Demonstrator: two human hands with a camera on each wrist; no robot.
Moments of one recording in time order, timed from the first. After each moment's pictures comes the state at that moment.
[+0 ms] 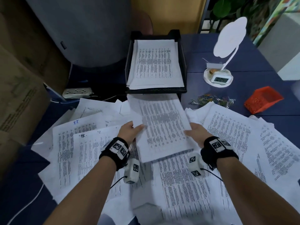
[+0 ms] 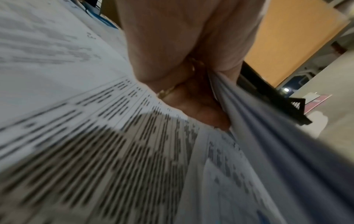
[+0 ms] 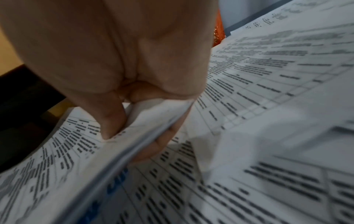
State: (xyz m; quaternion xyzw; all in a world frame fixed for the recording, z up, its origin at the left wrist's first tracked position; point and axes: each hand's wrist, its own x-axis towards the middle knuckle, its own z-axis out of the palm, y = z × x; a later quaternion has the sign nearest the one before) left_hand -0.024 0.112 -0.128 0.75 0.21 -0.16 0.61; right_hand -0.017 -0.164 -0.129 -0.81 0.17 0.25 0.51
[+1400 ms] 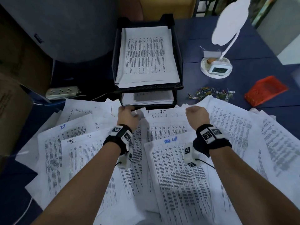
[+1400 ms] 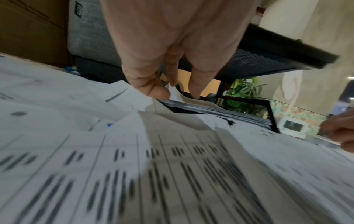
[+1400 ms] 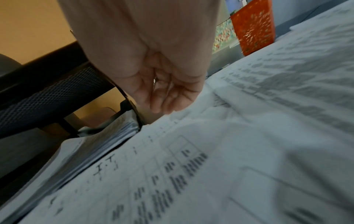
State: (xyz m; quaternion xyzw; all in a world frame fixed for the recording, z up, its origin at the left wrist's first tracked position) left_hand 0.047 0.085 -0.134 0.93 0.13 -0.09 0.33; right_hand 0.030 -0.164 -0.124 -0.90 0.22 0.05 0.38
